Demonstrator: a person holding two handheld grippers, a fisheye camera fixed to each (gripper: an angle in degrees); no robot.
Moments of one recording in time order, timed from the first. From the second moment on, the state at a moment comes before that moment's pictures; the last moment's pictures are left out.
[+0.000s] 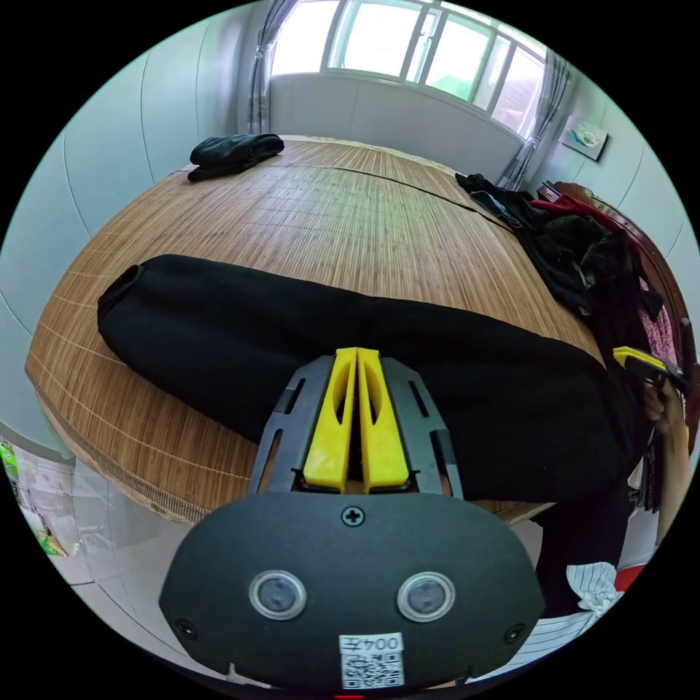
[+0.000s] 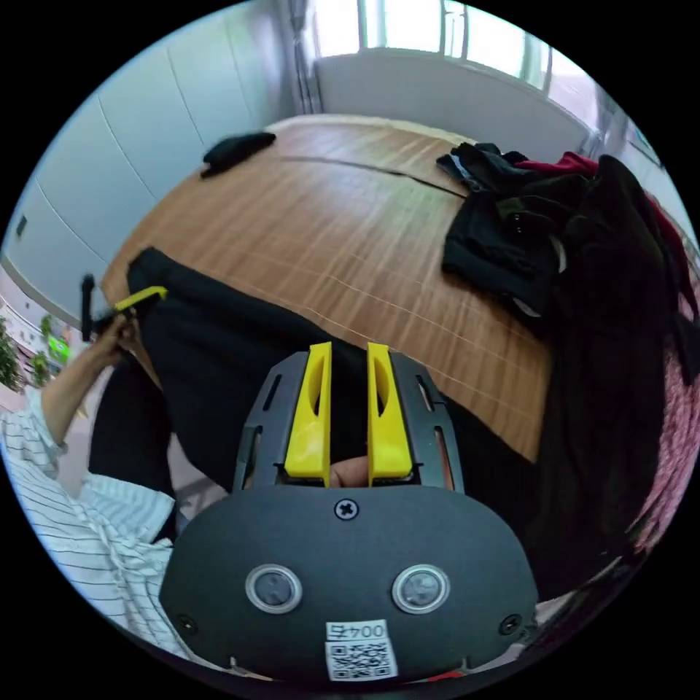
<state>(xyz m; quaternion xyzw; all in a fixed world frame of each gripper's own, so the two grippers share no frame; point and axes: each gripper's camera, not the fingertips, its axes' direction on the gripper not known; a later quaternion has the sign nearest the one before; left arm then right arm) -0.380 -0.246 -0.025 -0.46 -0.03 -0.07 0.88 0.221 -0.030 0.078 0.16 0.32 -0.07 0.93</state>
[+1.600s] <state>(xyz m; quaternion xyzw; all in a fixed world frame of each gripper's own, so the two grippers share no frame) -0.366 -0.279 -0.036 -0.48 0.04 -0.07 0.88 0.198 0.026 0.153 0.25 0.35 -0.11 0.90</state>
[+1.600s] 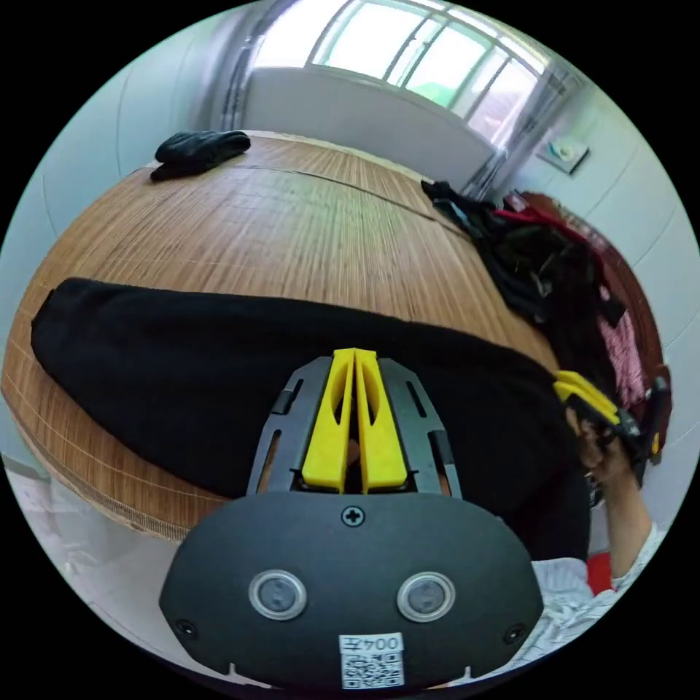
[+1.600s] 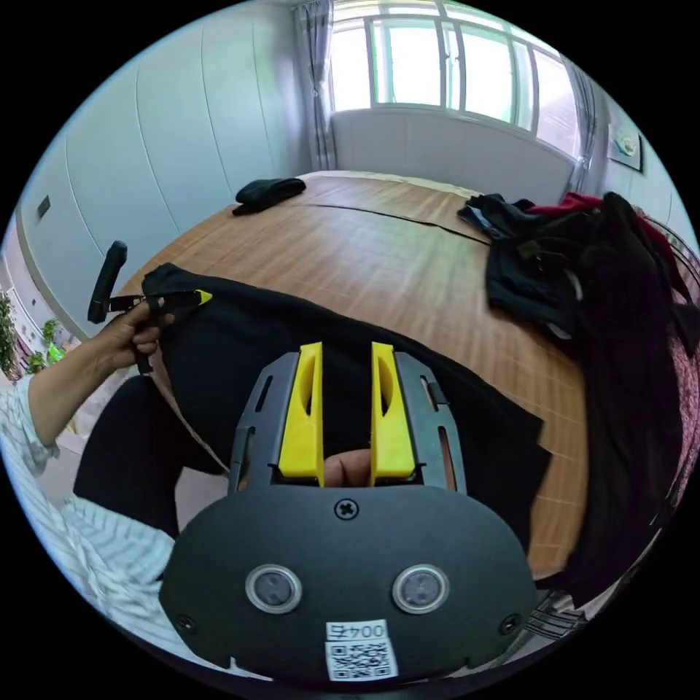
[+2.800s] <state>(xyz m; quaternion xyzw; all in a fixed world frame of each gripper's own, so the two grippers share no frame) -0.313 -0.253 -0.005 -0.48 0.02 -0.06 0.87 0.292 0.038 0.015 0.08 0.46 -0.16 0.87</state>
